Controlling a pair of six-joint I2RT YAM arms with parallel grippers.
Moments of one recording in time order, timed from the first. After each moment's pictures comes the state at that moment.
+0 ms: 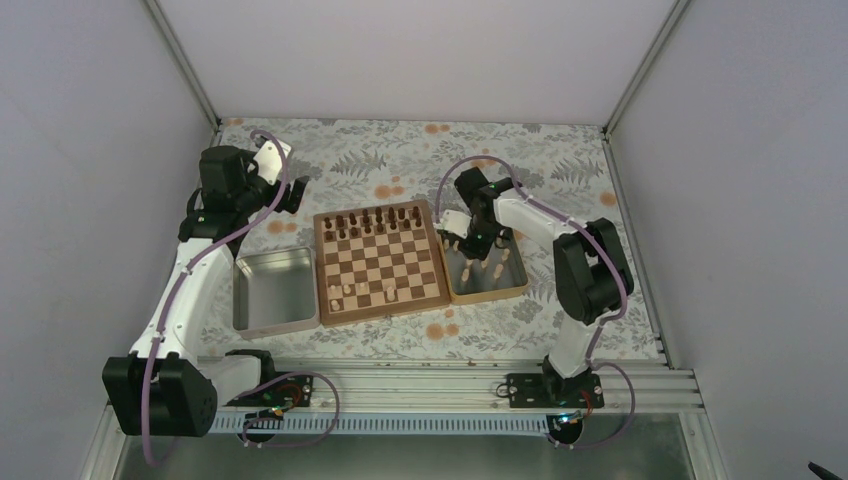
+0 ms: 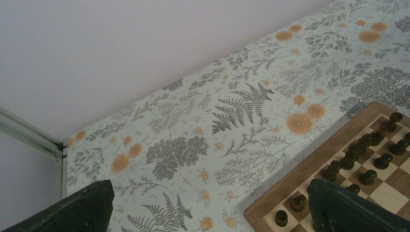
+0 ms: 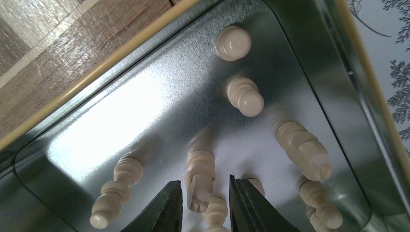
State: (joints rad) left arm -0.01 1.13 1.00 -0.33 0.24 0.37; right arm 0.48 1.82 1.28 -0.91 -0.05 -0.68
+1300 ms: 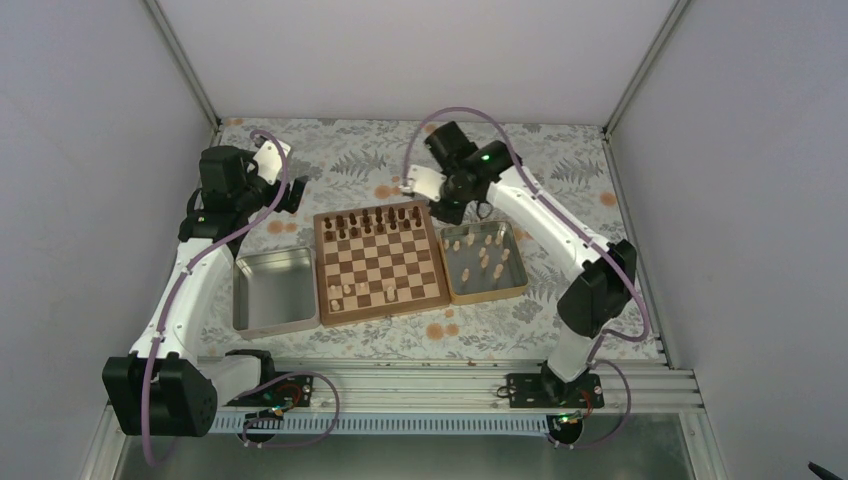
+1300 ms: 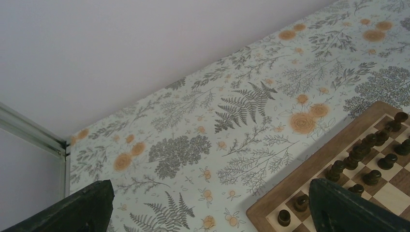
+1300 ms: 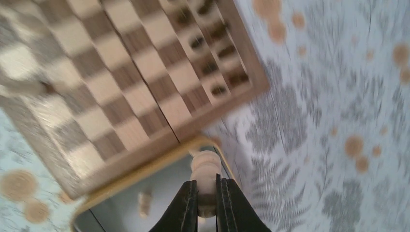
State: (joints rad) left arm -0.01 1.13 1.00 -0.33 0.23 0.37; right arm 0.63 1.76 1.73 -1.14 0.00 -0.65
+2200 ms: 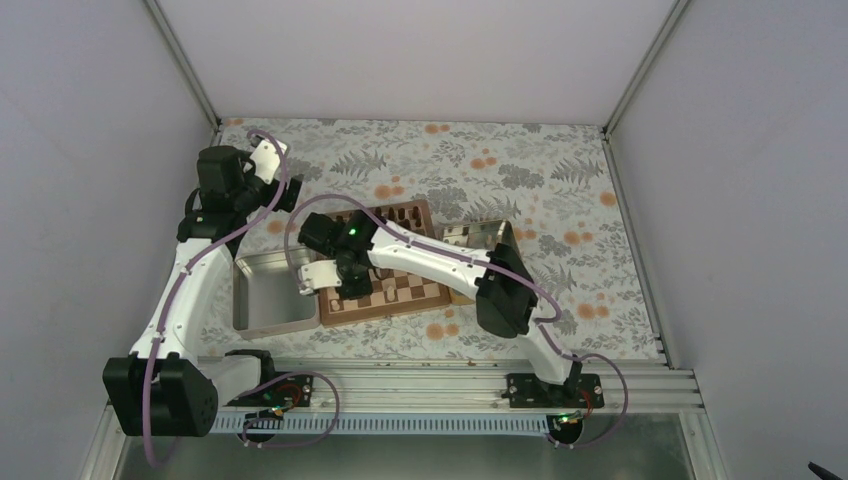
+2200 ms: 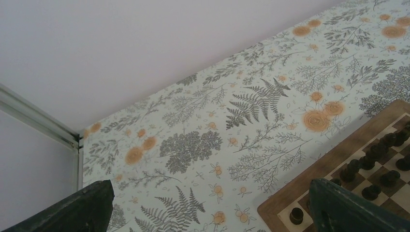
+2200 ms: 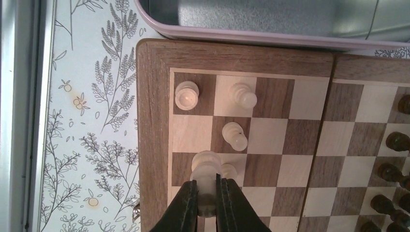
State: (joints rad) left arm 0.00 1.13 1.00 -0.33 0.19 0.38; right arm 1.16 2.20 2.05 -1.19 -0.03 -0.68
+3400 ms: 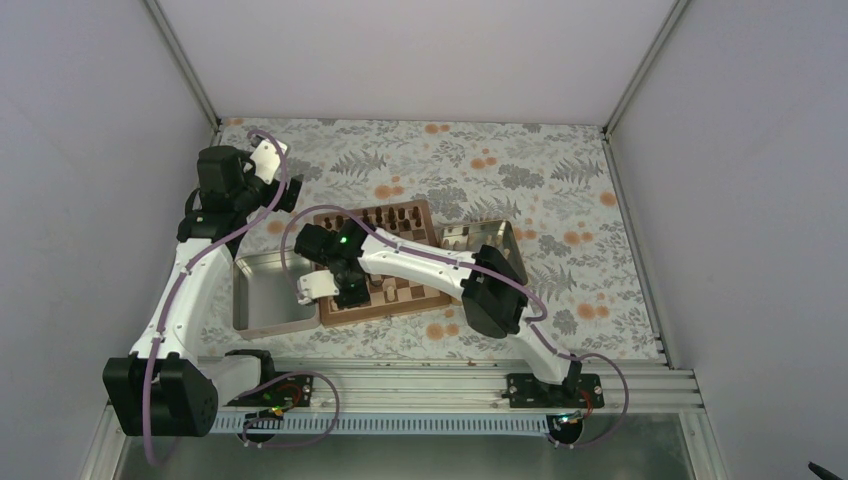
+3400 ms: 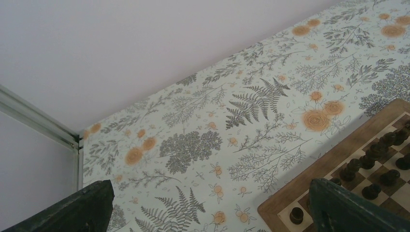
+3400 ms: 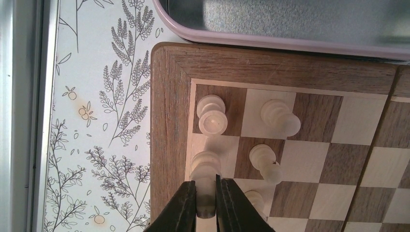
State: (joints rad) left arm 0.00 1.13 1.00 -0.33 0.20 0.38; right arm 1.18 2.27 2.05 -1.19 -0.06 -0.68
